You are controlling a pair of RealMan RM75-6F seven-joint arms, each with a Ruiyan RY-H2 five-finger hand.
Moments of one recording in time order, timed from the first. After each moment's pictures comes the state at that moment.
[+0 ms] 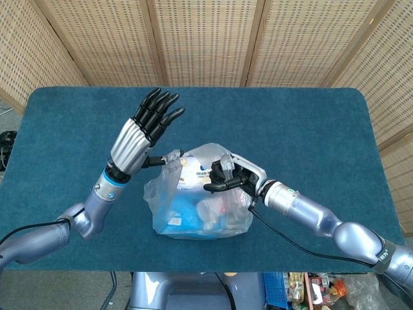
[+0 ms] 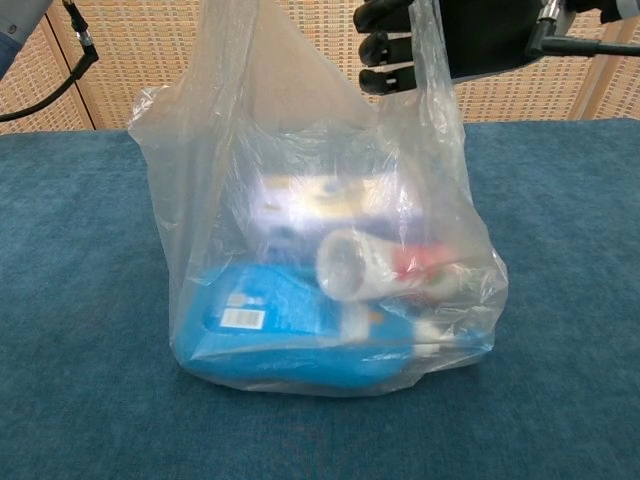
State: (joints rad) left arm -0.91 -1.59 -0.32 -1.17 1.70 1.54 -0.22; right arm 0.67 -1.14 0.83 -1.87 -0.50 0.08 0.66
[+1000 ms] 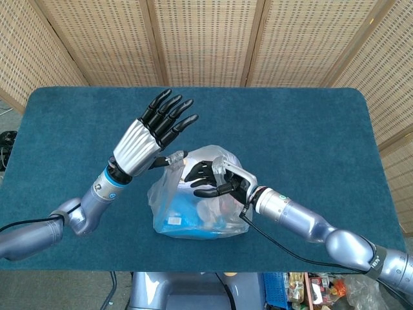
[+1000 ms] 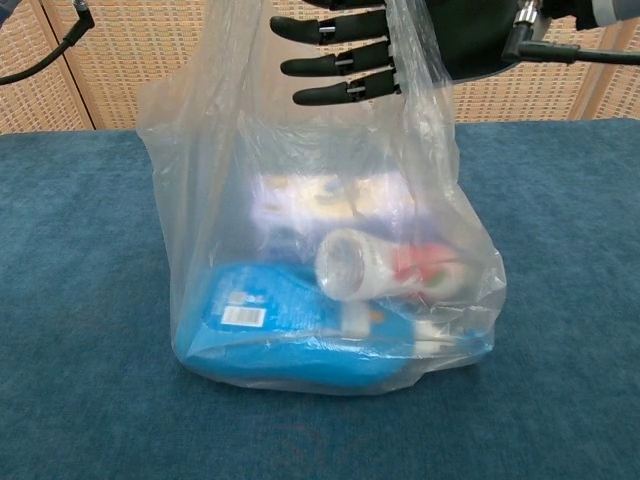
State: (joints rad) left arm -0.95 -1.51 -0.30 -1.23 1.73 1.51 -0.07; right arm 0.68 -1.17 0.81 -1.92 -0.56 0.11 0.77
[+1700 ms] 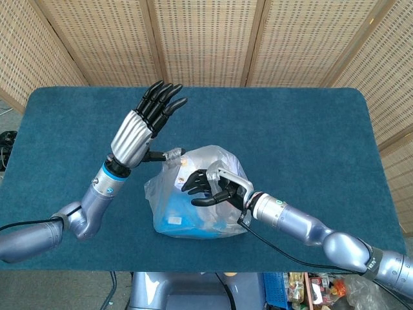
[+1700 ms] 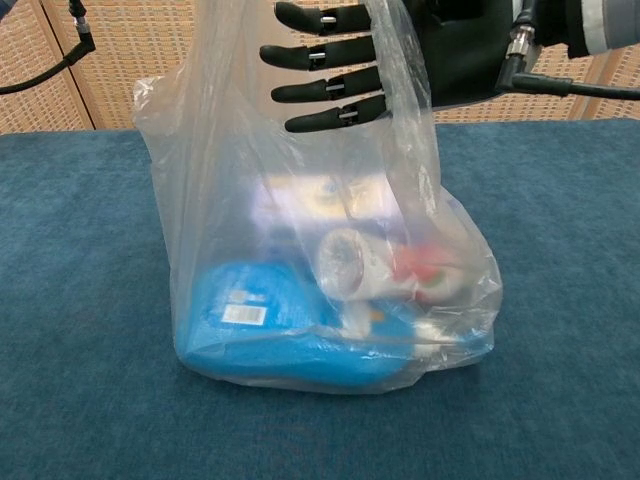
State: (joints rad) left arm -0.93 -1.49 -0.32 -1.32 1.60 1.44 -0.25; right arm 0.67 -1.20 0.80 -1.91 -0.61 0.08 0.77
